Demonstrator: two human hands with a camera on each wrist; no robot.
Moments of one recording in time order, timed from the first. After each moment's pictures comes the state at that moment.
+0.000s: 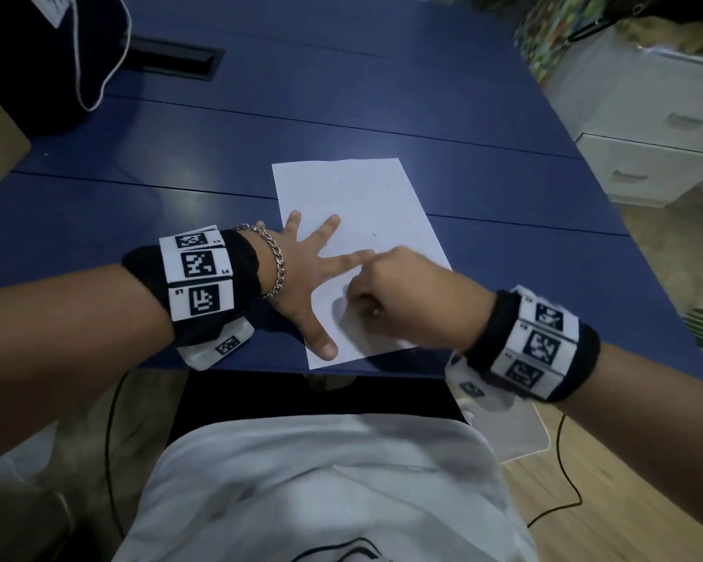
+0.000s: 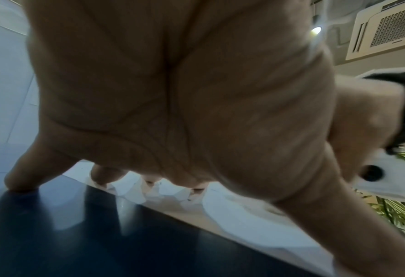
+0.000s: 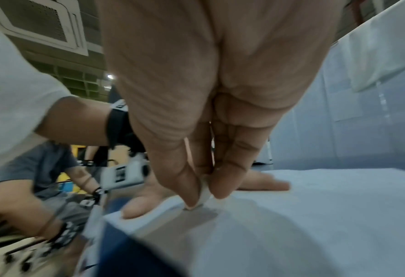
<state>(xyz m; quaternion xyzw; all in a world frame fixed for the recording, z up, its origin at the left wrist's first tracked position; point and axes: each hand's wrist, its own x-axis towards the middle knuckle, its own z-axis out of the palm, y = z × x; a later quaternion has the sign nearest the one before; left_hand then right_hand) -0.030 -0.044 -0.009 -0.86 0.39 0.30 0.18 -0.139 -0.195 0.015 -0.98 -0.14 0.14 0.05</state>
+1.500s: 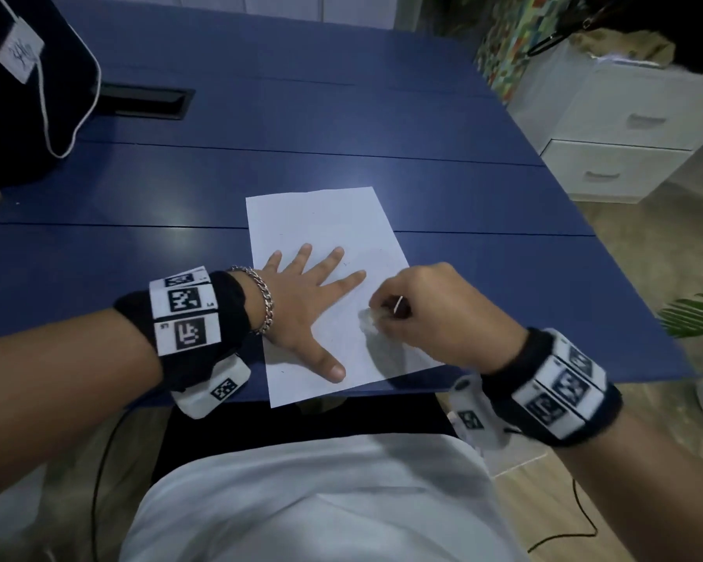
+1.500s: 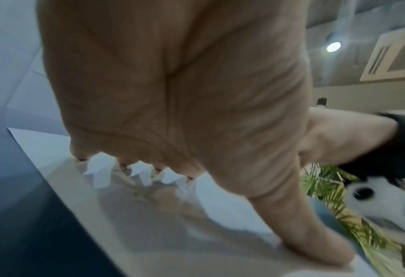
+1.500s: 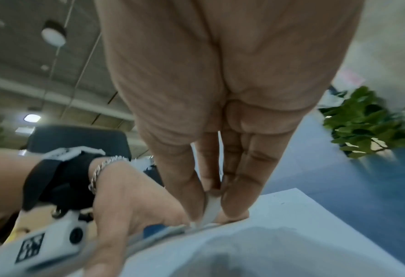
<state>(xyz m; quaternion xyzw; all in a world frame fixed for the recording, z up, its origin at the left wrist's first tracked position) -0.034 -0.063 -0.024 -0.83 0.47 0.28 0.12 -0.177 -0.243 0.014 -0.97 0.02 0.04 0.22</state>
